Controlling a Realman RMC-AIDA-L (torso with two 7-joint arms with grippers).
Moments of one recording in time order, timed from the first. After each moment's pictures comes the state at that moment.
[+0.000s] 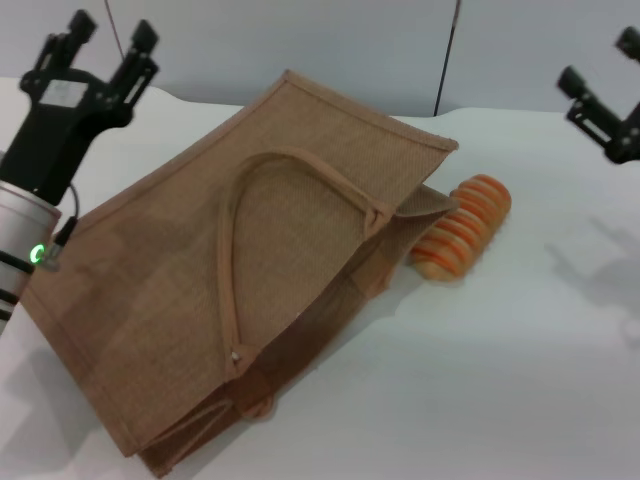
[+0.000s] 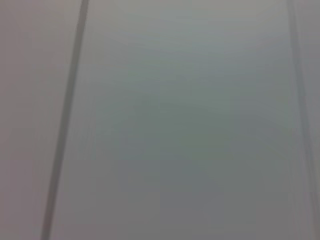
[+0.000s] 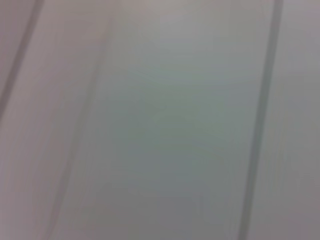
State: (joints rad) left arm -0.55 -2.04 -0.02 -0.05 -1.61 -1.55 2.70; right arm 0.63 2.02 0.17 -0.14 -2.01 -1.51 0.42
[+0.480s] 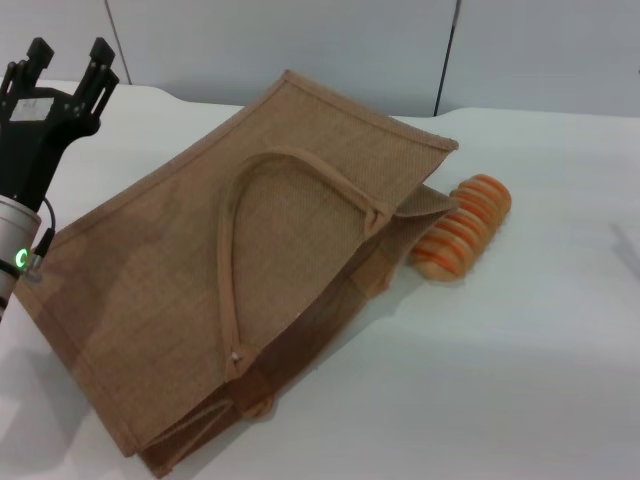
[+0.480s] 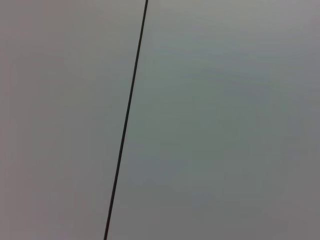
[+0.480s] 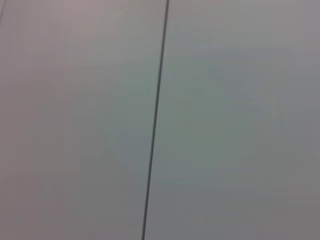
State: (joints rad) left arm -0.54 -2.04 -0.02 -0.07 -1.73 -1.45 2.74; right arm 0.58 2.02 0.17 -0.13 -1.82 -1.40 0.42
